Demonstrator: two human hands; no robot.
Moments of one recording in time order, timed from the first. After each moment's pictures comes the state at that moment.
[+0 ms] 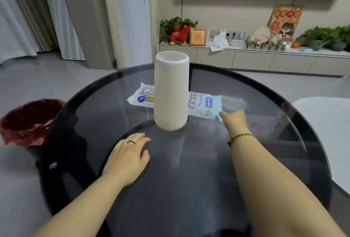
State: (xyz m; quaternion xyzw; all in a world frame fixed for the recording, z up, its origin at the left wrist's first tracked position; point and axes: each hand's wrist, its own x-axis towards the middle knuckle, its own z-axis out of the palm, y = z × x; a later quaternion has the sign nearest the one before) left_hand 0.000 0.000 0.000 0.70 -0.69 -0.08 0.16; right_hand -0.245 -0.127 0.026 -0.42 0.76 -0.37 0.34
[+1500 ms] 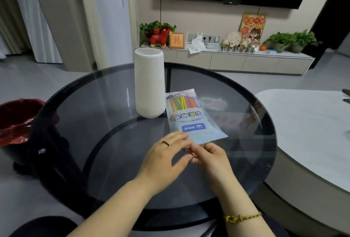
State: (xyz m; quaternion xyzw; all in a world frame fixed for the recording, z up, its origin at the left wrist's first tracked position) left_hand -0.104 0.073 0.023 0.44 -0.79 -0.13 0.42; right_hand -0.236 0.069 0.023 -0.43 0.47 -0.54 0.55
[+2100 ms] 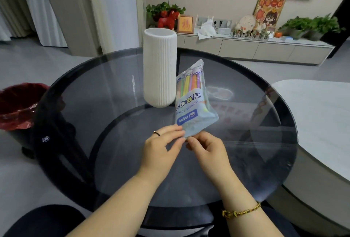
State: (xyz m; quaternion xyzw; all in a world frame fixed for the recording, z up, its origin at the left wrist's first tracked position) left_hand -0.092 0.055 -0.001 0.53 -0.64 -0.17 0.54; right_hand -0.211 0.053 0.009 -0.63 0.47 -0.48 0.39
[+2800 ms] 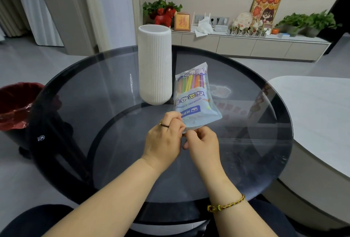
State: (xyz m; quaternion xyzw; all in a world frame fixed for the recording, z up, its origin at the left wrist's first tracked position) left_hand -0.101 0.040 0.013 0.48 -0.76 0.05 0.43; right_hand -0.200 0.048 0.011 -0.52 0.57 -0.52 0.37
